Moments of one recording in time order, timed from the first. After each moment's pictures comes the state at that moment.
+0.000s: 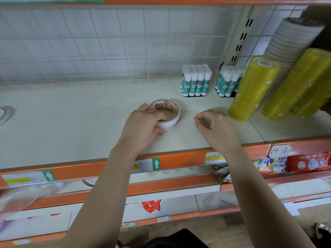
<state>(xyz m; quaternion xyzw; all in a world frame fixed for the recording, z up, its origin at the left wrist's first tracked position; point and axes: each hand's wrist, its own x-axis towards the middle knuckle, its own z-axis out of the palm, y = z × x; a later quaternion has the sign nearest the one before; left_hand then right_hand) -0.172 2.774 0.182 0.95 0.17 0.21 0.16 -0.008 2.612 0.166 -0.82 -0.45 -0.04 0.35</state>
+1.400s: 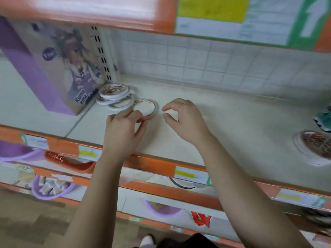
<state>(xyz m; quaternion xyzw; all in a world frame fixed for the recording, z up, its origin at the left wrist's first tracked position) -0.507 2.990 0.179 0.85 0.41 0.32 0.04 -0.313 2.940 0.192 -0.67 -0.66 0.04 0.34</state>
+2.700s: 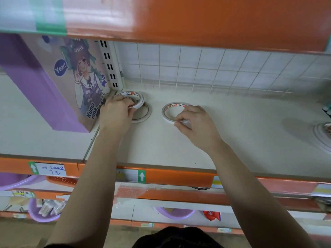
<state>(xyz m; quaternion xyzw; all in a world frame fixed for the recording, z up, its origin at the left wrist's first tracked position) -0.537 3.124 0.183 0.87 0.43 0.25 0.04 -0.345 2.968 0.174 -0.73 -0.61 0.01 0.32</state>
